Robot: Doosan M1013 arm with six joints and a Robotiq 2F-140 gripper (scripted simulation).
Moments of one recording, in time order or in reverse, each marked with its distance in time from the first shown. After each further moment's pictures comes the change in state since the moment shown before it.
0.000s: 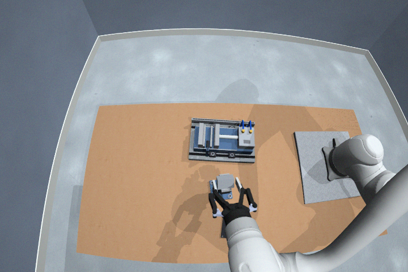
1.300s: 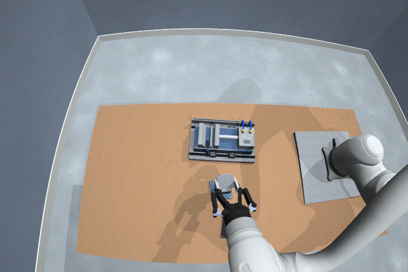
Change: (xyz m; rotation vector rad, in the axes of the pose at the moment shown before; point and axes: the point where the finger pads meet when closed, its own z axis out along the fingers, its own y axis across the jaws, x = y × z) arm 0.000 0.000 0.000 0.000 0.000 0.000
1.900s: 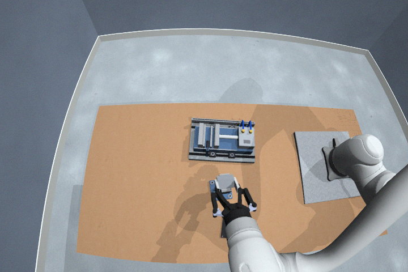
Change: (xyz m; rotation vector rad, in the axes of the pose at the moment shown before) arm 0.001 0.000 -0.001 0.000 0.000 0.000
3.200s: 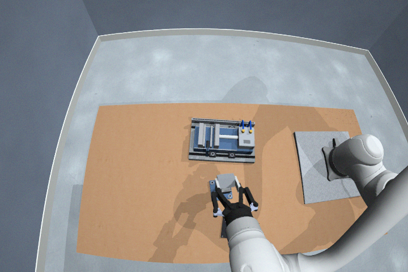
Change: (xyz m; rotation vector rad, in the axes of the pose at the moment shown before) arm 0.011 0.000 -0.011 0.000 0.000 0.000
